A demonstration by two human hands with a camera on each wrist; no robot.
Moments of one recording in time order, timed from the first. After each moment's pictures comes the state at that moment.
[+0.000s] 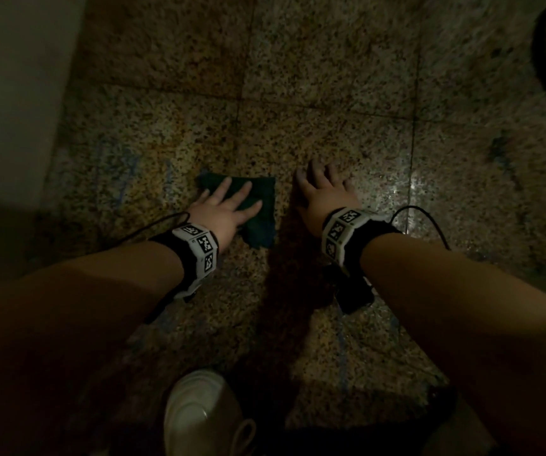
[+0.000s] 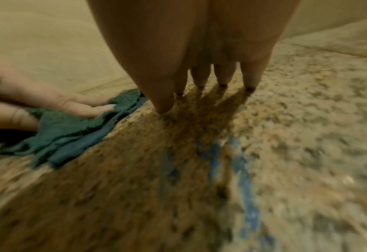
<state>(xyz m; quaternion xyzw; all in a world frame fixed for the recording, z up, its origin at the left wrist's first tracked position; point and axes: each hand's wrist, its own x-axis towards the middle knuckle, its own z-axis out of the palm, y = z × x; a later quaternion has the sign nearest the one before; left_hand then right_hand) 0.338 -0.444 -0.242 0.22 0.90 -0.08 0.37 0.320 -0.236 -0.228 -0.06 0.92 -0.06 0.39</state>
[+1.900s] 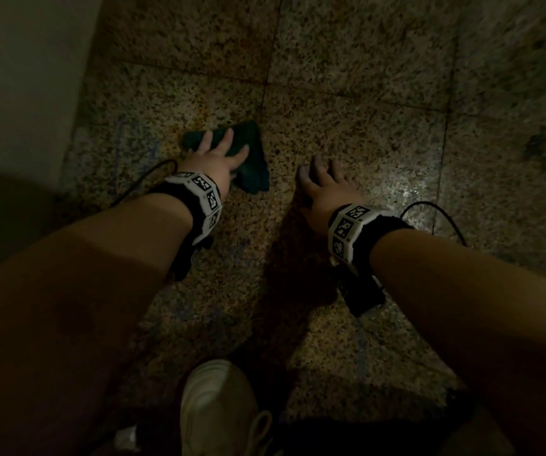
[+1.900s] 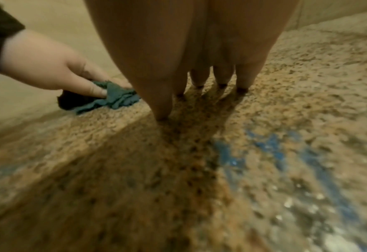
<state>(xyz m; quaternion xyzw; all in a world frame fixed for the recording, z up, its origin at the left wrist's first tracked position) 0.290 -0.479 -0.233 0.08 0.93 0.03 0.36 0.325 -0.264 -0.230 -0.08 0.91 -0.06 0.40</state>
